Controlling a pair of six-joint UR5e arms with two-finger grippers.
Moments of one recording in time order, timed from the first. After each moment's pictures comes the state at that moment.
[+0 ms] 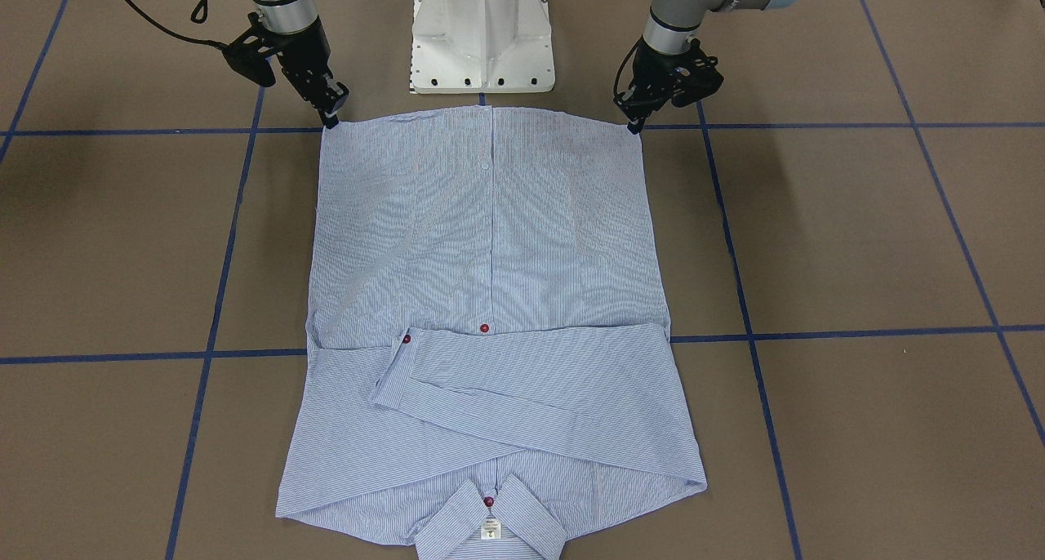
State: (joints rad) left arm -0.18 -1.61 -2.10 -1.89 -1.59 -1.97; right arm 0.13 -1.57 2.17 -1.34 1.48 2.18
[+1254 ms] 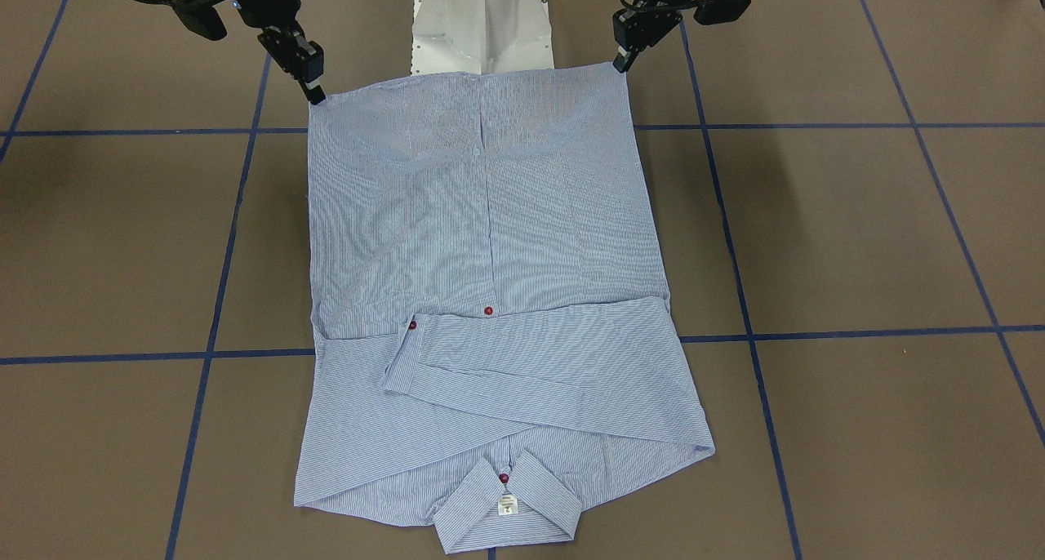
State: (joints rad) left arm -0.32 -1.65 -2.33 -1.88 -1.63 -1.99; right arm 0.29 -1.55 2.34 -1.34 1.48 2.18
